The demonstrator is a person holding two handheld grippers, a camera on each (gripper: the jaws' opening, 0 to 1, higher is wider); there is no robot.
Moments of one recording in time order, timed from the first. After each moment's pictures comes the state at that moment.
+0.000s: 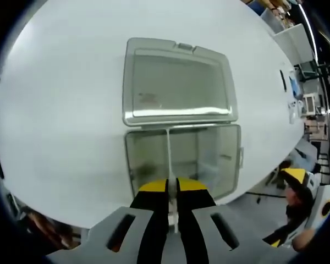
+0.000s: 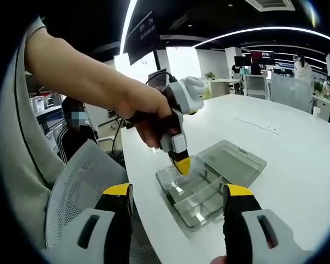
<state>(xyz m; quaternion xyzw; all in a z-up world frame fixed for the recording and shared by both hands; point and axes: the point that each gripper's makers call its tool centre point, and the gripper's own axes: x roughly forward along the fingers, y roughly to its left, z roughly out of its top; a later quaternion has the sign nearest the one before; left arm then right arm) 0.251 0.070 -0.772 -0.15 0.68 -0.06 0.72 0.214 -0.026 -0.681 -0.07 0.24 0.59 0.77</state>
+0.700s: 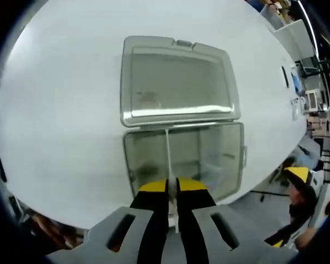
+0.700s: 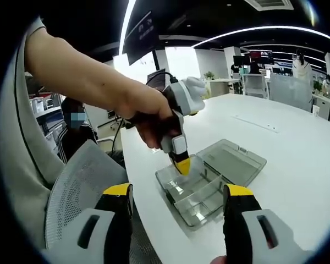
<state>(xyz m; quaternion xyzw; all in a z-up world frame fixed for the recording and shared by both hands) 0.252 0.070 -0.777 -0.13 0.69 -0.06 0.71 0.214 -0.027 -0.683 -0.07 0.24 0.59 0.77</state>
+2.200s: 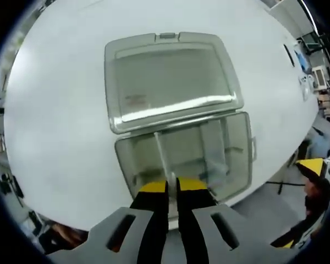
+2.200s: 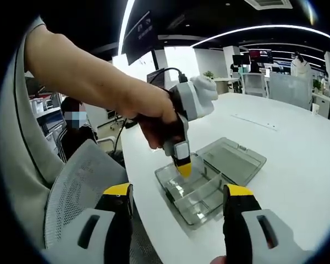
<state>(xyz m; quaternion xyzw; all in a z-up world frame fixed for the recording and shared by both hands) 0.252 0.067 -0.782 -0.04 0.70 -0.06 0.71 0.214 -0.028 -0.685 -0.07 0.24 0.58 0.77</state>
